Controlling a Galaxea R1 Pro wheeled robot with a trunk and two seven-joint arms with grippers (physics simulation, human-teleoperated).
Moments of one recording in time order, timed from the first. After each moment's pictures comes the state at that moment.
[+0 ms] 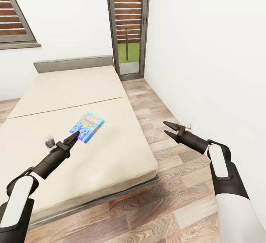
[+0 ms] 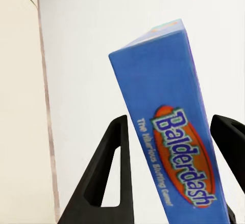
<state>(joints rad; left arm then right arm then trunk) -0.35 0.10 0.30 -1.55 1.15 0.69 -0.34 -0.70 -0.04 -0.28 -1.25 -0.77 1.04 0.62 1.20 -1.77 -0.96</state>
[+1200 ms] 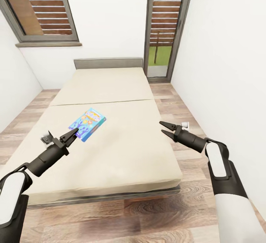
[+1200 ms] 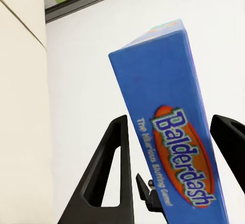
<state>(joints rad) -0.38 0.12 0.33 -1.61 1.24 0.86 -0.32 -0.70 -0.04 -0.23 -1.29 -0.76 1.04 0.61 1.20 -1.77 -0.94</state>
